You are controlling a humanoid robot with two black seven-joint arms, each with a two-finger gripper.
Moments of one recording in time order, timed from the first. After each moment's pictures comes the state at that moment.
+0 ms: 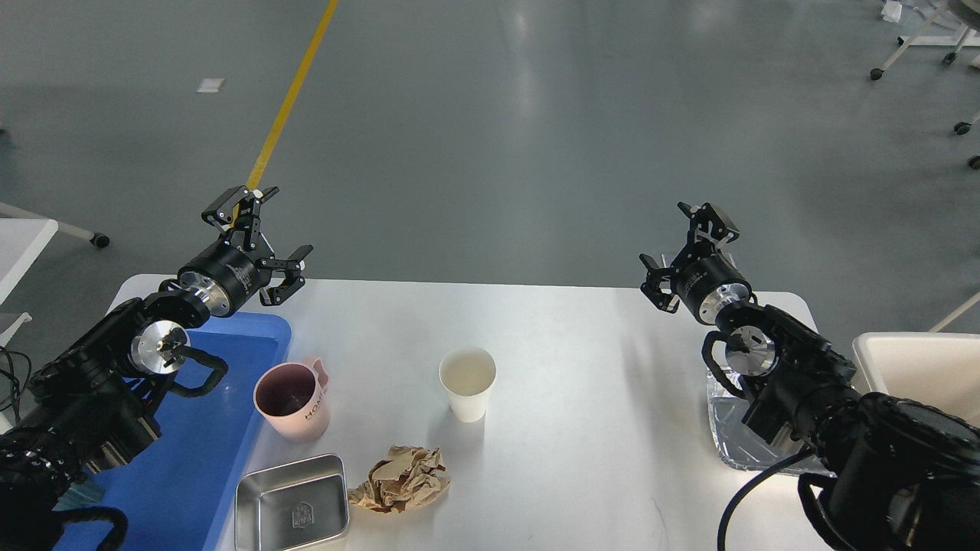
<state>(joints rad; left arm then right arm) -0.73 0.21 -0.93 -0.50 0.31 -0.44 -0.08 0.88 0.04 0.45 0.08 0.25 0.43 0.25</state>
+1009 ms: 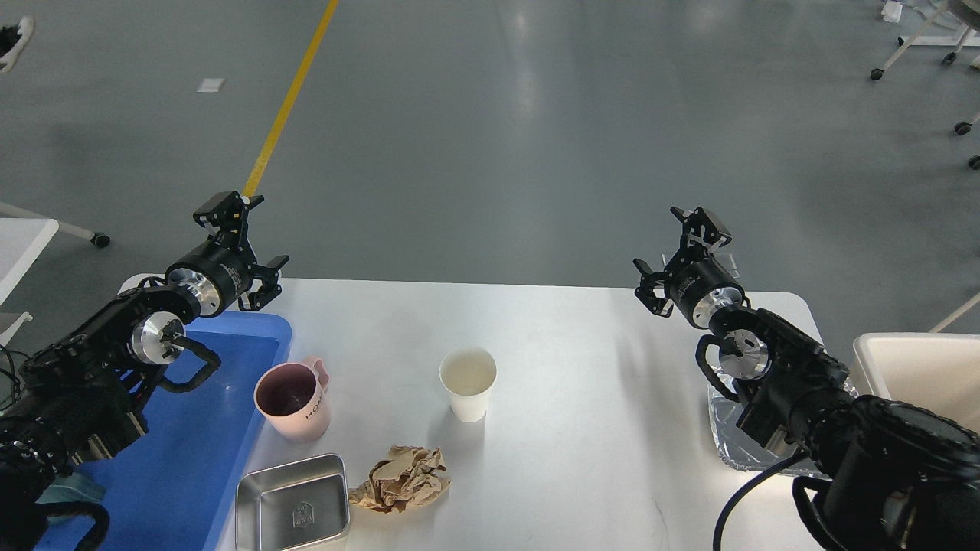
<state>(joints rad) -0.78 0.26 -0.79 -0.50 0.31 -0.27 0.01 0.88 0.05 0.45 0.07 0.25 0.43 0.25</state>
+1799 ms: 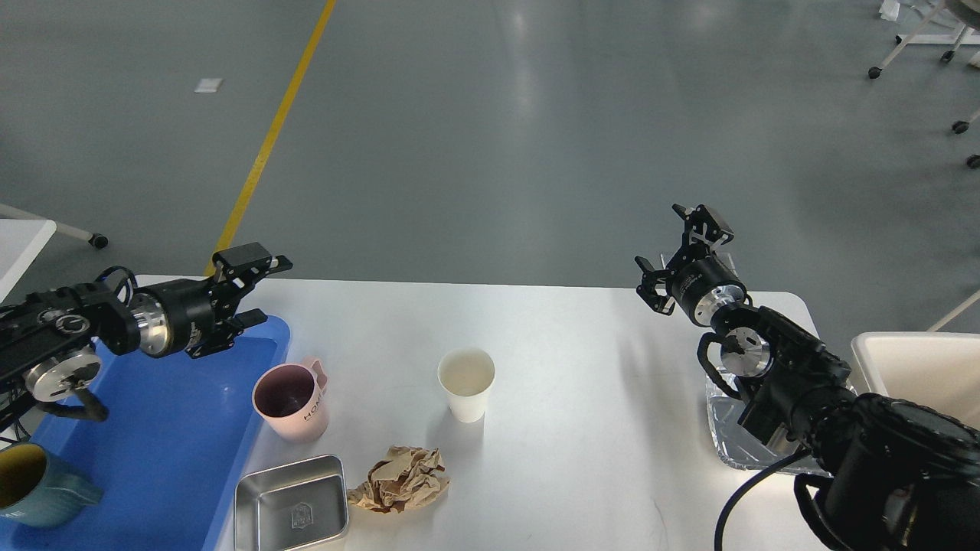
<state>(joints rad) -0.73 0.80 -0.37 -1.17 0.55 -0.32 0.02 0.88 0.05 0.45 0.08 0.25 0.43 0.25</state>
